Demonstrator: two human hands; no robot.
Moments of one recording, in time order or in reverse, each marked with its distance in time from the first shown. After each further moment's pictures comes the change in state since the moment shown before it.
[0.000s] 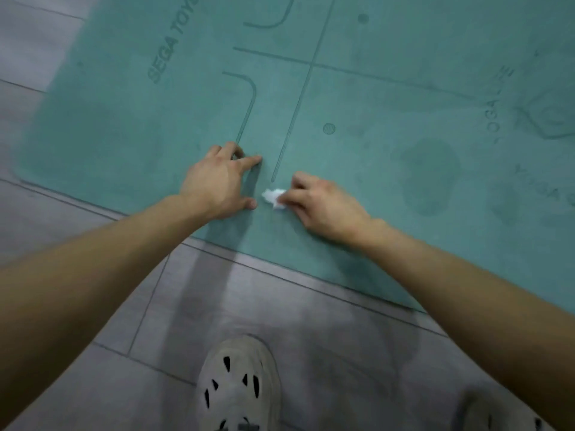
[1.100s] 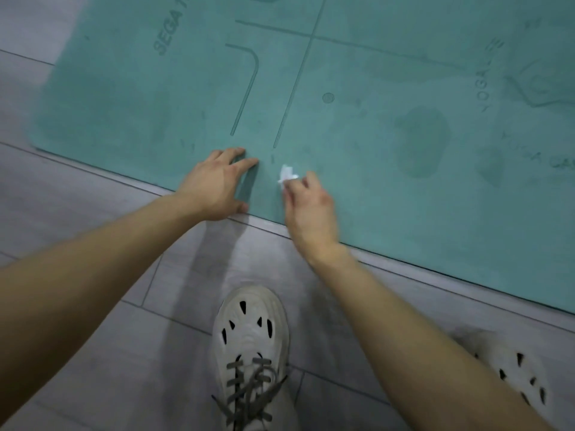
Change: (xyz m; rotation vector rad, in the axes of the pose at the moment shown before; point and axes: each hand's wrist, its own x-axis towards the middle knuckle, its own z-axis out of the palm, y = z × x) left_hand -0.060 -0.010 0.021 0.009 -0.108 0.108; right_hand -0.039 -0.076 0.056 0.034 0.400 0.519
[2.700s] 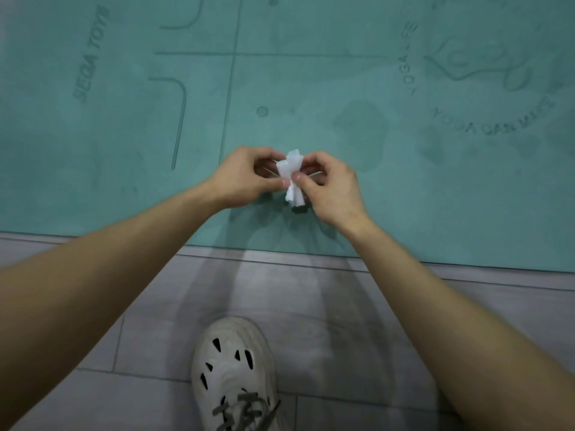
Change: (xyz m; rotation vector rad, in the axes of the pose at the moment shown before) left_hand 0.083 0.099 -0.018 -0.785 -0.083 0.186; right_hand 0.032 0.082 -0.069 0.599 -0.009 0.444
